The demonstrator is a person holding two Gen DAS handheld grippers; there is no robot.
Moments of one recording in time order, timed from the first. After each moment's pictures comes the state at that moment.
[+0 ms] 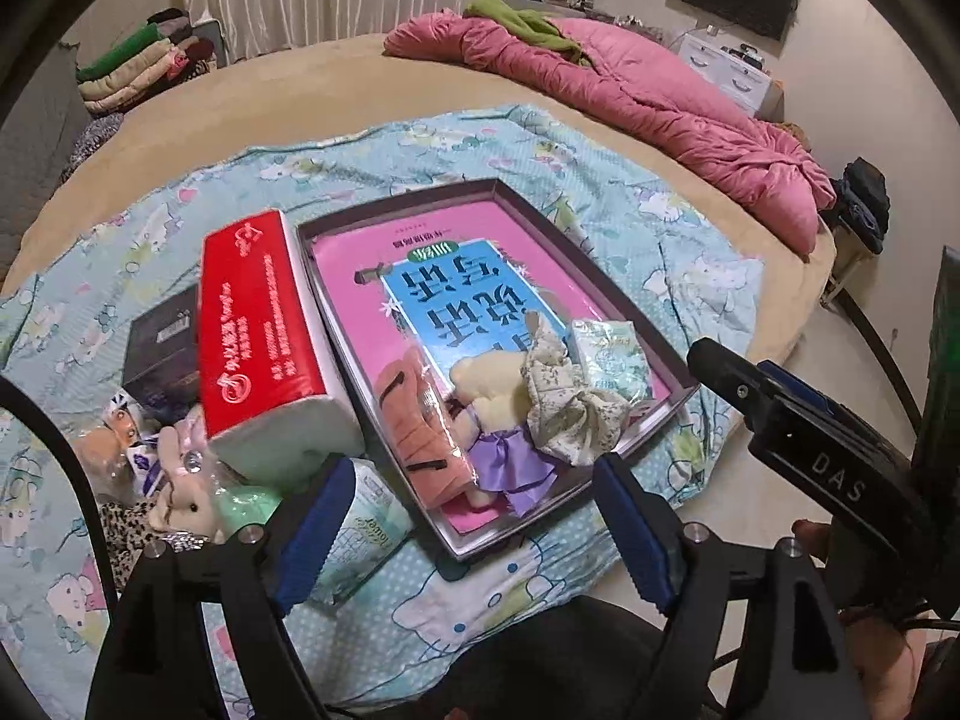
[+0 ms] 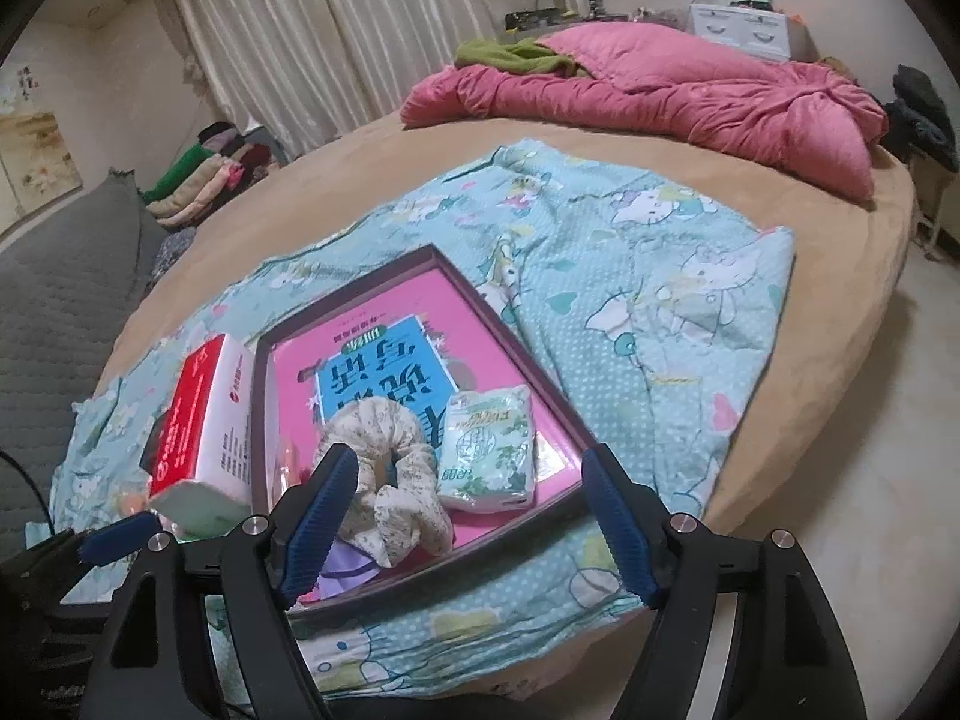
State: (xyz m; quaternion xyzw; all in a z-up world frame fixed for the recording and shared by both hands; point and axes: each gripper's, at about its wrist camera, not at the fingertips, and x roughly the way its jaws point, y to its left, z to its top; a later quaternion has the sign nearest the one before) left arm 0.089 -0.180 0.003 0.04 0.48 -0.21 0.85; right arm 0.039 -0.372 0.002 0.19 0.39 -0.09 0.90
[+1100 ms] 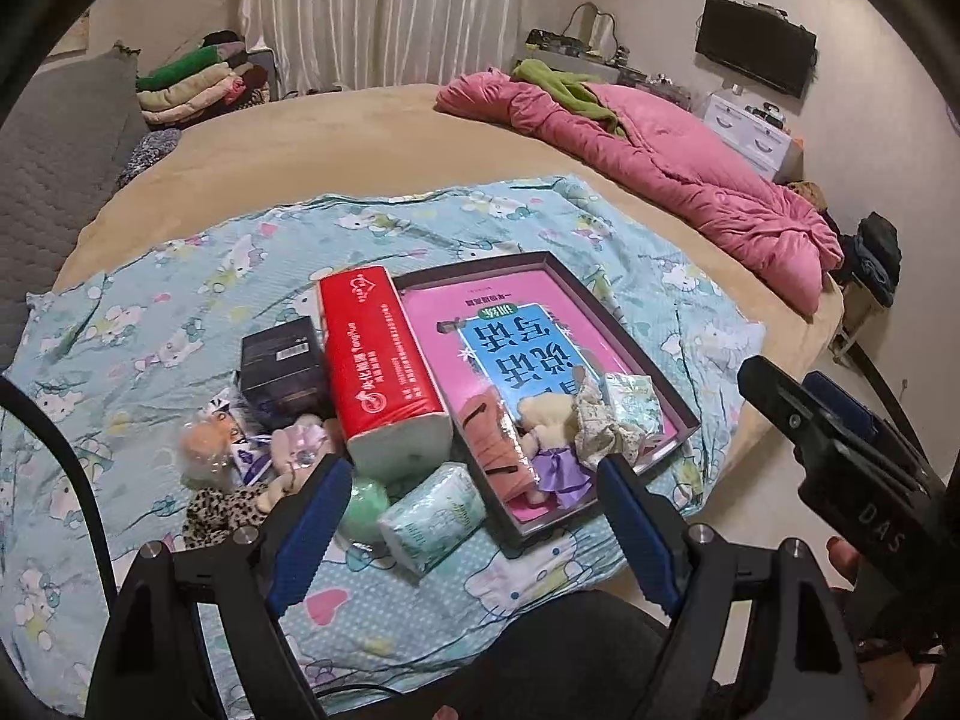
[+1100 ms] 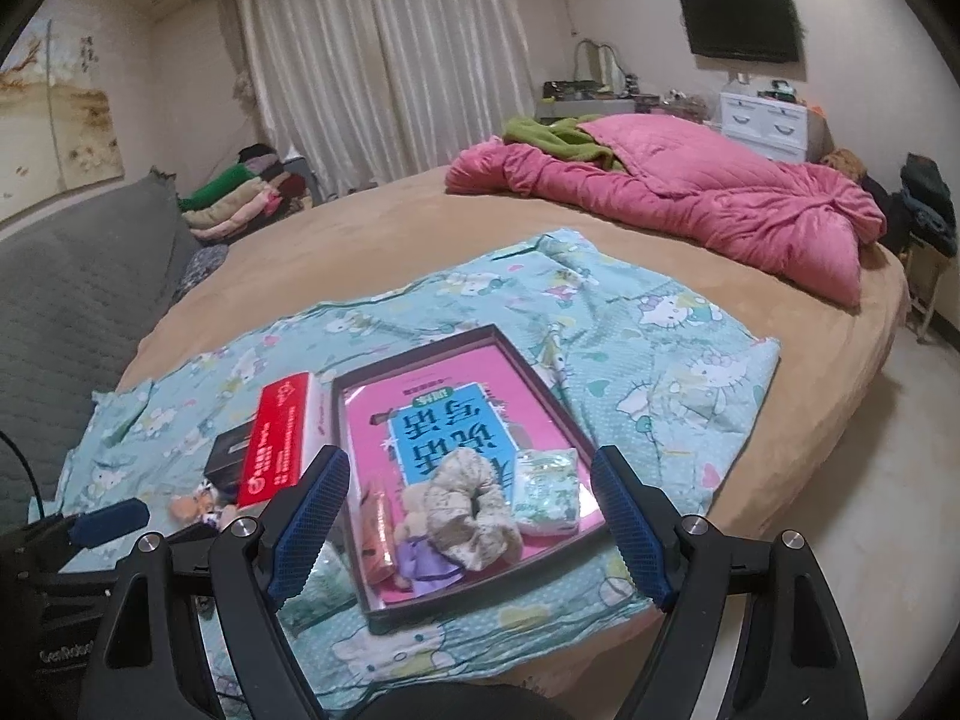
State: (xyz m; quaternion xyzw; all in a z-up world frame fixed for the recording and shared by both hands) left arm 0.058 -0.113 0.065 0.01 0.44 -0.18 0.88; right arm 0.002 -0.305 0.086 0.12 0.33 -0.07 0.94
